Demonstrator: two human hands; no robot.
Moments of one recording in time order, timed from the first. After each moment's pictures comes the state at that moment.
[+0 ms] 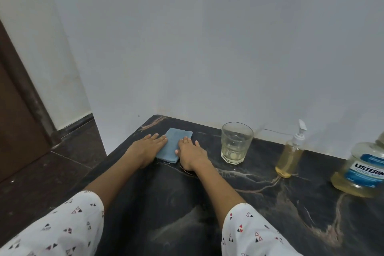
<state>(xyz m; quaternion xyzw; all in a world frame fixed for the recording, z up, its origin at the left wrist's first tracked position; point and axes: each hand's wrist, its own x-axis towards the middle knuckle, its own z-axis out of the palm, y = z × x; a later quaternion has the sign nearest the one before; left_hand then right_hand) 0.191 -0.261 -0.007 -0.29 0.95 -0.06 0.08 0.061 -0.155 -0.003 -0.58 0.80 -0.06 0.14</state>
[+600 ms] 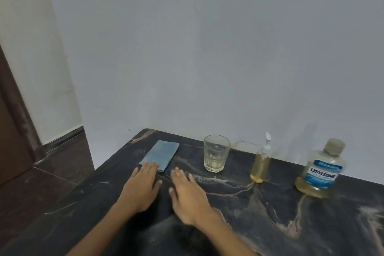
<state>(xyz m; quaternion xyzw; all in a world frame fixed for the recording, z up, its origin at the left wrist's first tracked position) 0.216 -0.146 -0.003 -0.38 0.91 0.11 -0.09 0.101 -0.035 -0.003 -0.63 0.75 -0.20 0.05</state>
